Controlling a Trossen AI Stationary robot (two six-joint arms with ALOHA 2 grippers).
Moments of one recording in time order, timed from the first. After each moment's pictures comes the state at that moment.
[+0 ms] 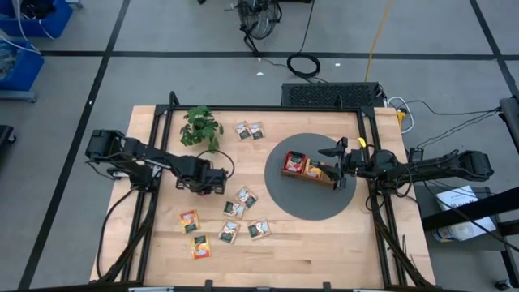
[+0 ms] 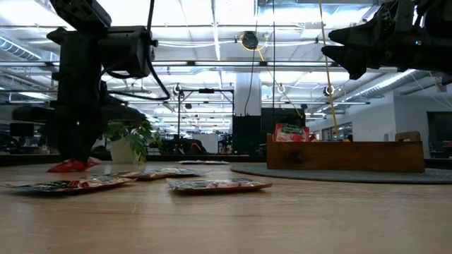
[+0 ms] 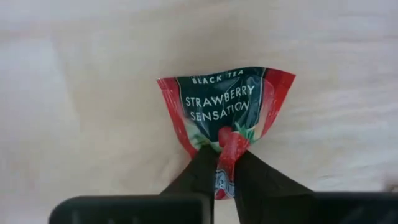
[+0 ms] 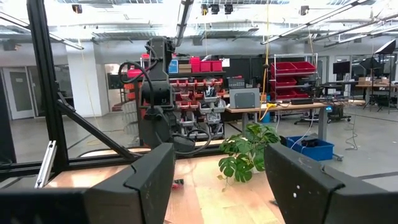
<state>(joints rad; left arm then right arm) -0.05 1.57 0.72 -0.70 -0.03 -1.45 -0.05 0.69 0.02 0.92 0.10 0.04</state>
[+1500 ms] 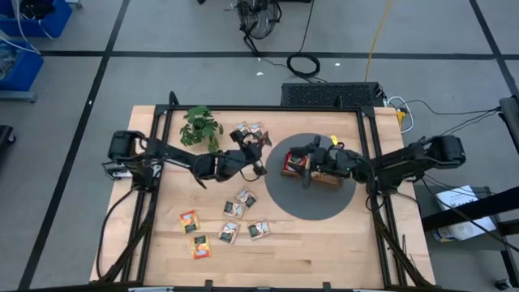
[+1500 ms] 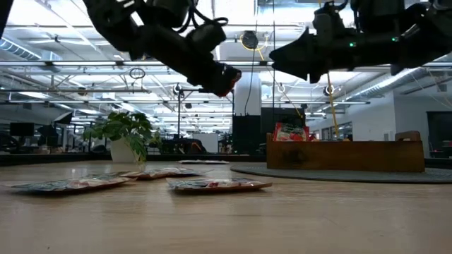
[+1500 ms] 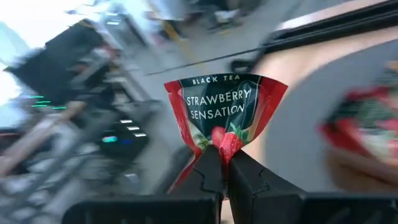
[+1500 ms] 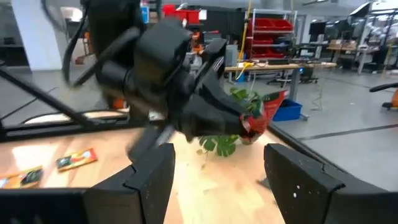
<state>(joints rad) 0.00 1.75 0.89 0.61 -0.77 0.35 -0.03 1.31 0.34 0.99 0.24 0.01</state>
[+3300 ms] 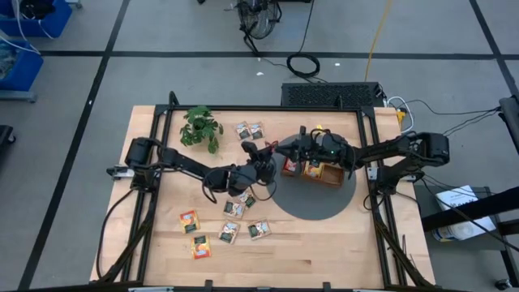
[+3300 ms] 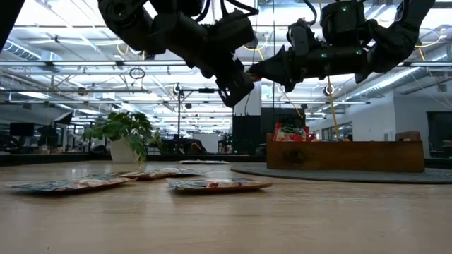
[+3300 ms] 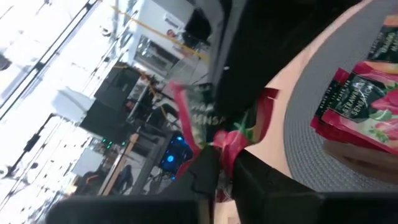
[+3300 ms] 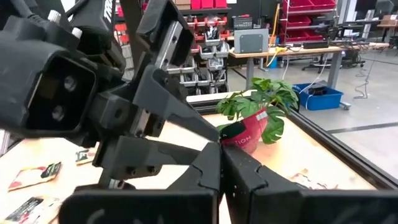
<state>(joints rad) -0.12 1.91 1.06 0.71 -1.00 0.78 -0.24 1.46 0.48 0.94 -0.11 0.06</state>
